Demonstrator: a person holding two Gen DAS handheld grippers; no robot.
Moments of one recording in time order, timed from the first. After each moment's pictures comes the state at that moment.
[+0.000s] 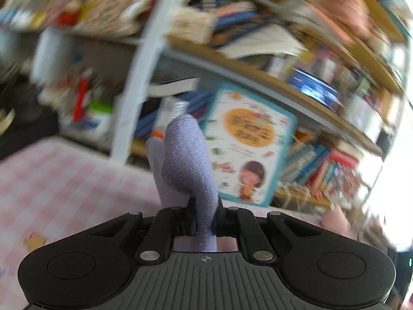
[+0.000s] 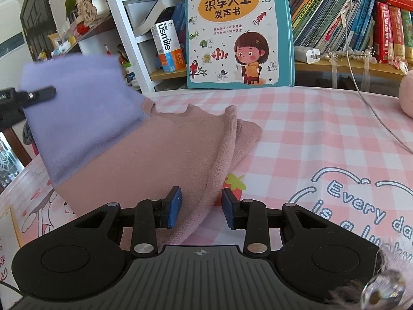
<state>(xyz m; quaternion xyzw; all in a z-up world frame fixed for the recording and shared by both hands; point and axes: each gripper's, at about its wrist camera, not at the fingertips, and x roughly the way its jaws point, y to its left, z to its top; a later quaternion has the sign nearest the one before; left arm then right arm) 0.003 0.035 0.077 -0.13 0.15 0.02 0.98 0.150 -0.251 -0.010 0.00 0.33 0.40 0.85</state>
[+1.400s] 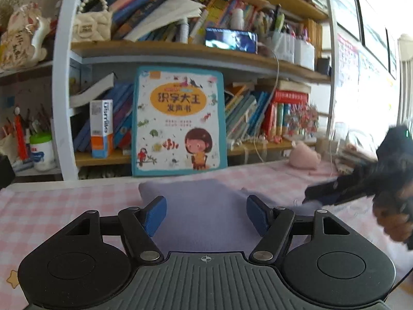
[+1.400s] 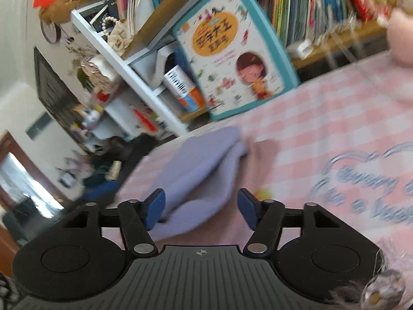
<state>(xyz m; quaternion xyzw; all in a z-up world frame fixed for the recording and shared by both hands) 0.003 -0.009 0.041 0.01 0.16 -0.09 0.98 0.161 -0.300 0.012 0.22 0.36 0.46 0.78</state>
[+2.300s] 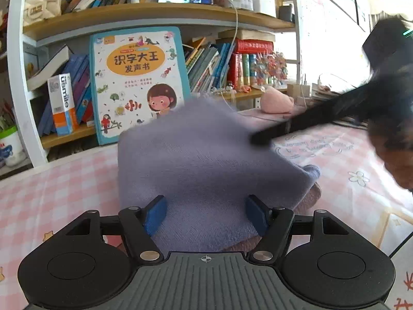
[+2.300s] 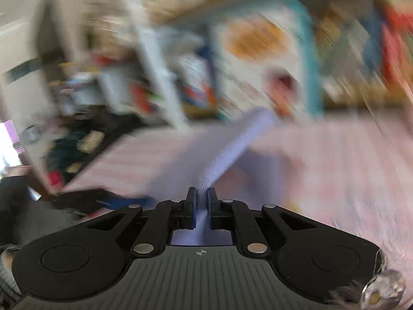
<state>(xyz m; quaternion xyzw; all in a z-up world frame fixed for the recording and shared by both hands) 0.001 -0.023 0.005 0.09 0.23 -0.16 0.96 0.114 -0.237 0.018 0.08 0.34 0.37 0.86</state>
